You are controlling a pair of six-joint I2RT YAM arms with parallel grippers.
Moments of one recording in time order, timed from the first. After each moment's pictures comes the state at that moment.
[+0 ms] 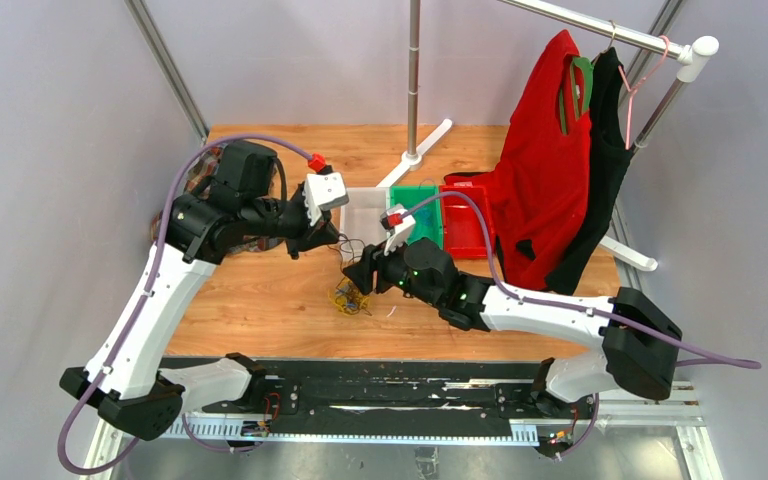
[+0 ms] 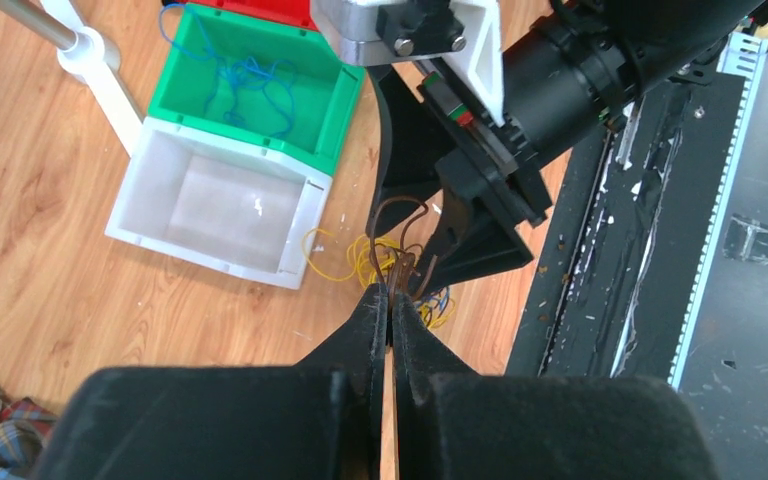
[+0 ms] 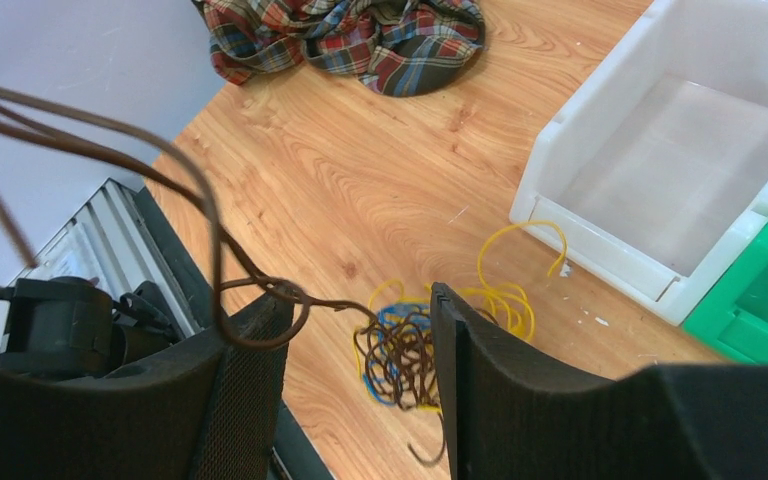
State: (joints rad) left arm -0.49 1.16 1.54 -1.10 0.60 0.53; right arm 1.09 1.38 0.83 0.33 0.15 0.43
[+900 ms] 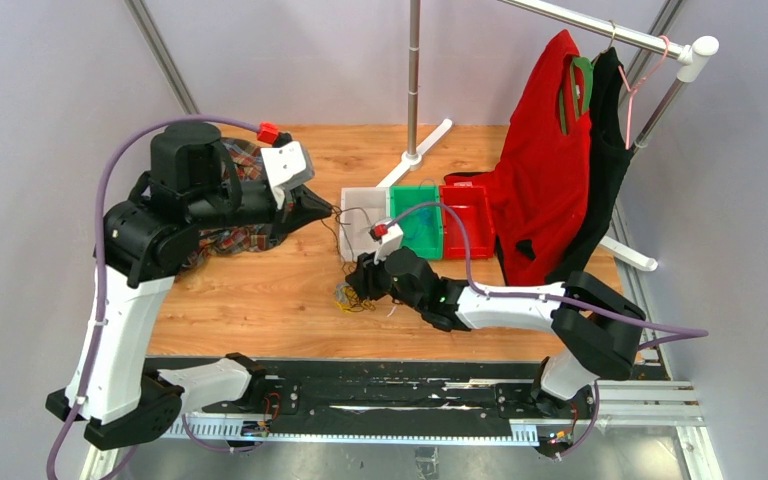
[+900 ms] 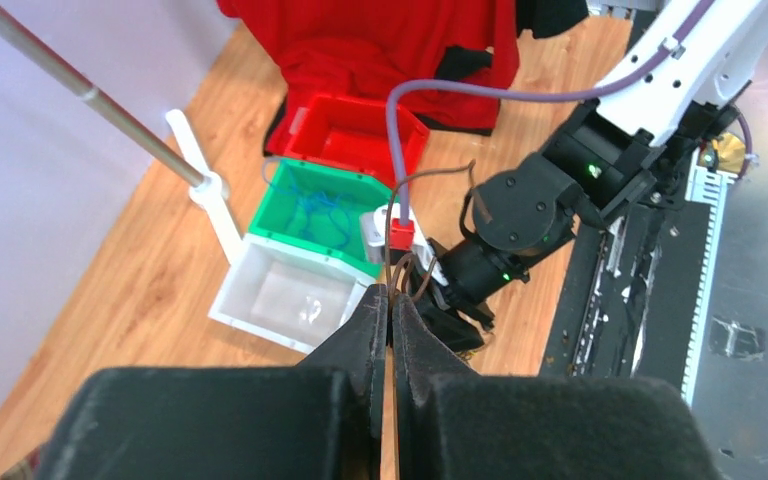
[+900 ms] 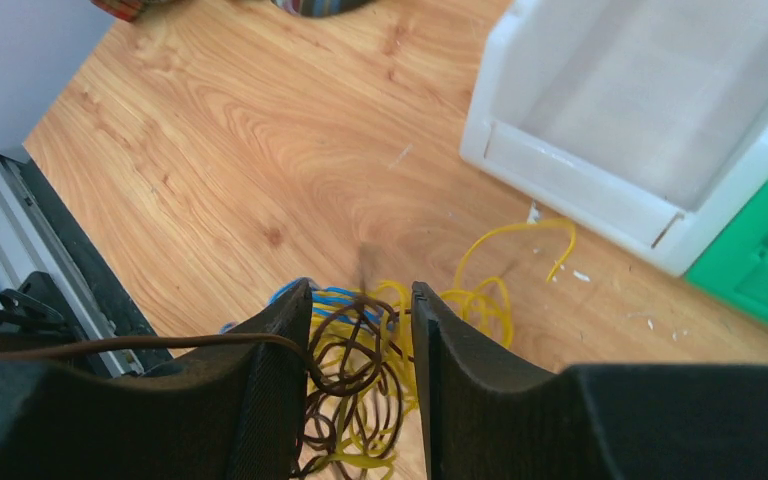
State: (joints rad) left arm -0.49 1.15 1.87 -1.11 0.64 0.41; right arm 1.09 1.57 0.79 0.41 0.20 0.46
